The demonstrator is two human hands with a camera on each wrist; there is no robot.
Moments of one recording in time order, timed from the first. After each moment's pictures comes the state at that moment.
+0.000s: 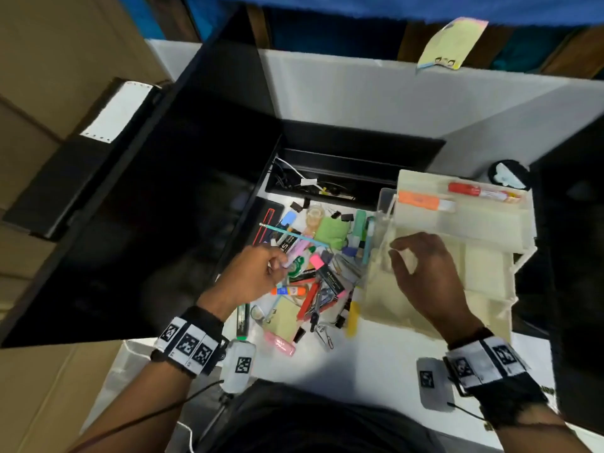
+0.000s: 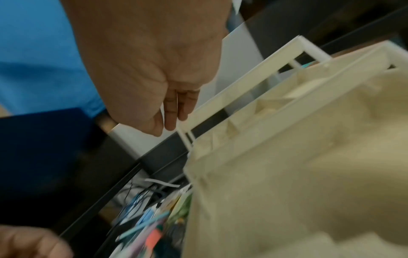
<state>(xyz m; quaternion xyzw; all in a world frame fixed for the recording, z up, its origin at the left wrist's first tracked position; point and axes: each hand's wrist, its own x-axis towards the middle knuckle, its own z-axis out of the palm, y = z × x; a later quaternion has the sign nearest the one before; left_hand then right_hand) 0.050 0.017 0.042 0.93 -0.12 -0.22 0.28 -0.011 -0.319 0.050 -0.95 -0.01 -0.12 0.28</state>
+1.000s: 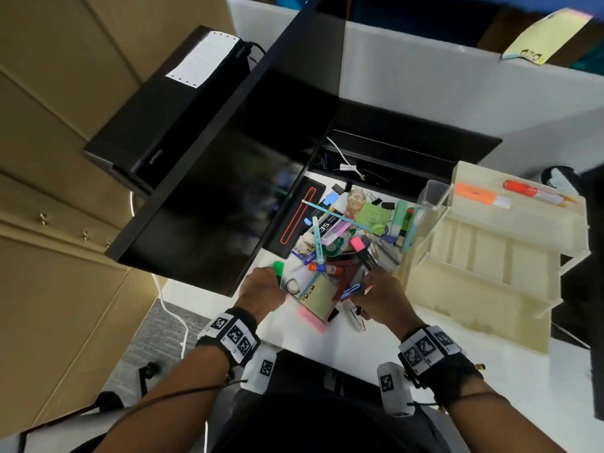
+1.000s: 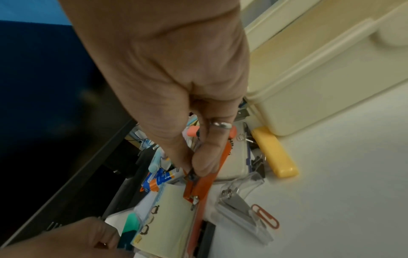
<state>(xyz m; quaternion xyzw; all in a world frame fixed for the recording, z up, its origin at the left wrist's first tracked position) -0.024 0.074 -0.028 0.94 0.10 -0.31 0.10 -0.045 -0.178 -0.010 -0.88 0.17 0.25 0.36</state>
